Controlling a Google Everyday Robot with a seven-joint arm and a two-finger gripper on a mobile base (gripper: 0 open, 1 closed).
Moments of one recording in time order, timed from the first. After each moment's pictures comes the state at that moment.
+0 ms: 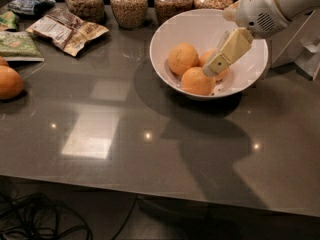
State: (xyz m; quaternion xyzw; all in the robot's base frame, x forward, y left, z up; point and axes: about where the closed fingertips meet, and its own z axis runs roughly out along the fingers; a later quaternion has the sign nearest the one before) arm 0.569 -0.132 0.984 -0.54 0.75 0.12 0.35
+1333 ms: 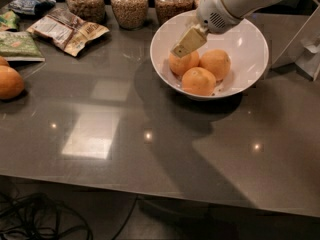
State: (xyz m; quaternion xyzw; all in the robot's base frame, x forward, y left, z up) arm 0.632 -0.081 0.969 -0.53 0.76 0.07 0.37
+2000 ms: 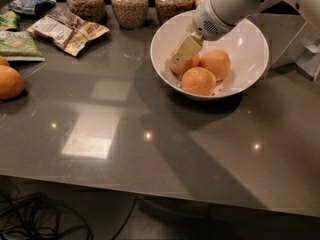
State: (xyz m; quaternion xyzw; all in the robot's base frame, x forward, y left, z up) arm 0.646 -0.079 0.940 -0.52 0.78 0.07 0.34
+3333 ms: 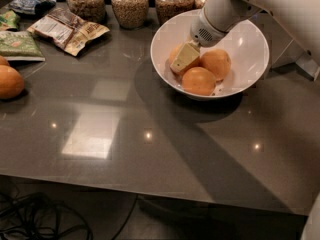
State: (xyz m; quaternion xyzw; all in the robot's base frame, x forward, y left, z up) arm 0.675 -0.088 0.898 -0.51 0.80 0.07 0.29
